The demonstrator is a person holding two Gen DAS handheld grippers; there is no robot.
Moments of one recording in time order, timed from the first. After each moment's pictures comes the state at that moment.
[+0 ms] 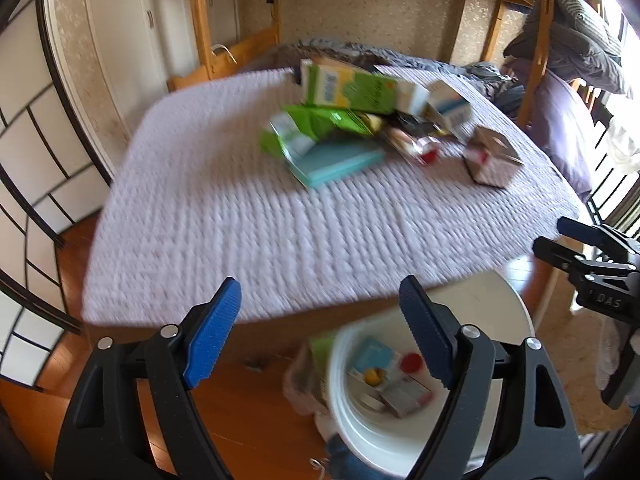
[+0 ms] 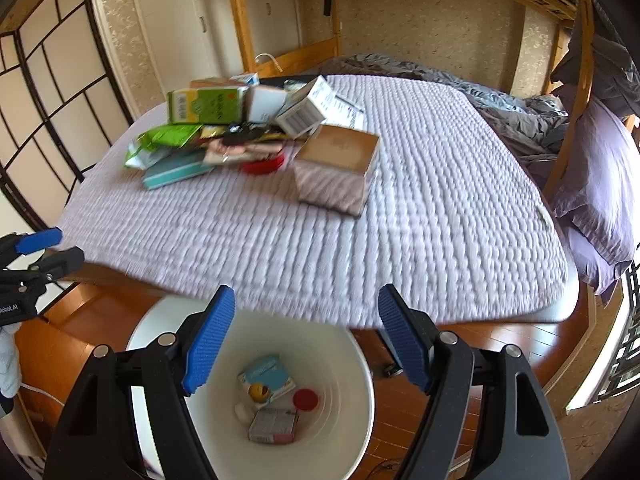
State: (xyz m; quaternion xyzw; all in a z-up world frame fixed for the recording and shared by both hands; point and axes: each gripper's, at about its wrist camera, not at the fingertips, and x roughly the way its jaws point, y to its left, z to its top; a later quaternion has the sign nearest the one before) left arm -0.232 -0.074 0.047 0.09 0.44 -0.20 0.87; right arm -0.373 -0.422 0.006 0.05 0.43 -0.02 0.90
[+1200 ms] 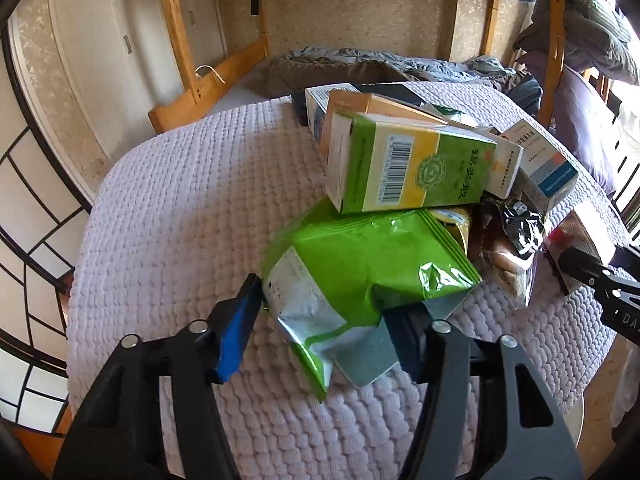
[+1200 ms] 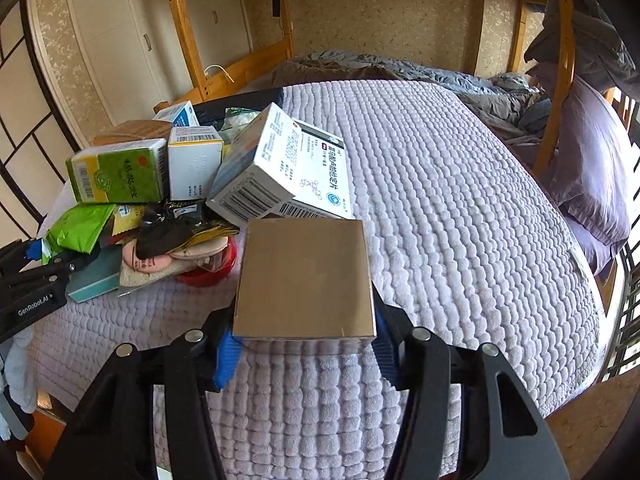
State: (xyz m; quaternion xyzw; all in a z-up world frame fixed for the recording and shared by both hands) left arm -0.105 -0.124 0.024 0.13 0.42 -0.22 0.87; right arm -0.252 -0.433 -0.011 0.09 0.43 -0.09 0.89
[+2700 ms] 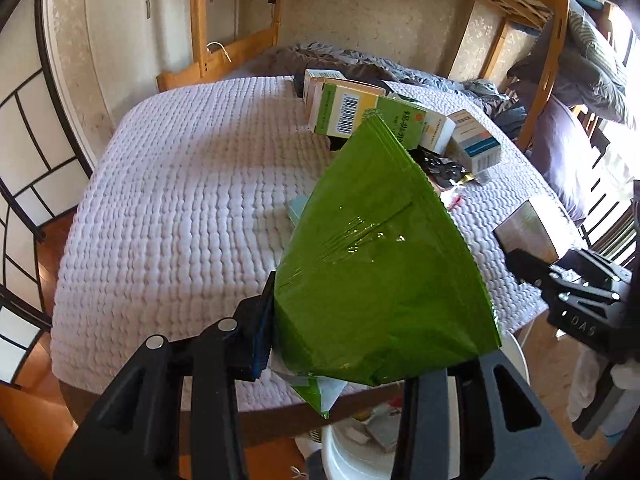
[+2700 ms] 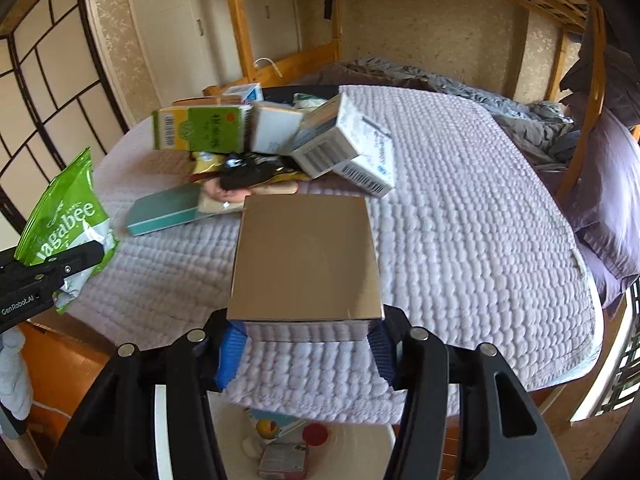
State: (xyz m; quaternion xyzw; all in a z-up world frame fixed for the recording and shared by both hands) left arm -0.187 -0.089 0.038 0.04 0.45 -0.22 0.86; right arm -0.311 -0.403 0.001 0.05 0.43 -0.01 0.90
